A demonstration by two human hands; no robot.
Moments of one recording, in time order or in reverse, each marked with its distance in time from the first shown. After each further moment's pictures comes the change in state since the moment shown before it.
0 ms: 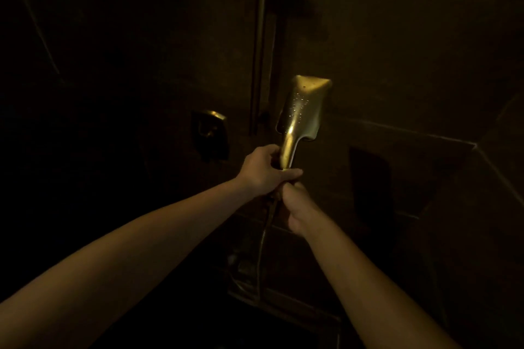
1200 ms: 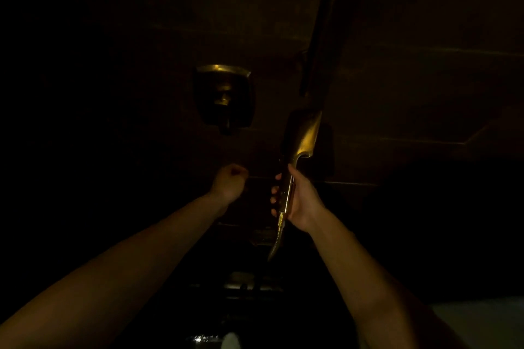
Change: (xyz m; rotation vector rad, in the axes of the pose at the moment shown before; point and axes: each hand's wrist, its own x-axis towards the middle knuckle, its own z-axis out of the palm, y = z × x) left_hand 0.093 -0.297 -0.114 -0.202 -0.222 -0.613; right_hand 0.147 0.124 0.140 0.301 0.264 0.303
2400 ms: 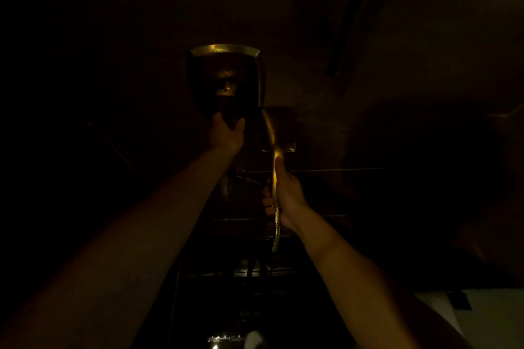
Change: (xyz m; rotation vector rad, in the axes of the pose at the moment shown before) left_hand 0.146 0.031 -0.019 -0.012 0.152 0.183; right_hand 0.083 0.028 0.065 -0.038 0.181 -0.047
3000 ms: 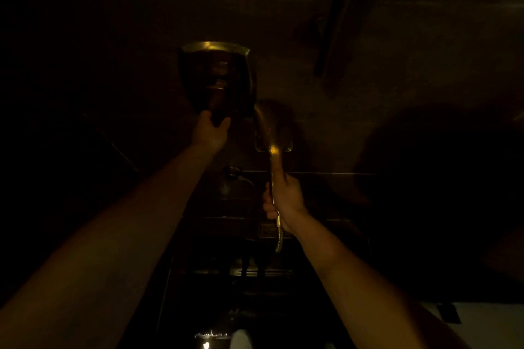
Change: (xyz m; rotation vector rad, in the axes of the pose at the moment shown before) left_hand 0.004 -0.005 -0.005 0.029 0.031 -0.026; right_hand -0.003 -0.004 -0.035 -0.113 -0.019 -0.083
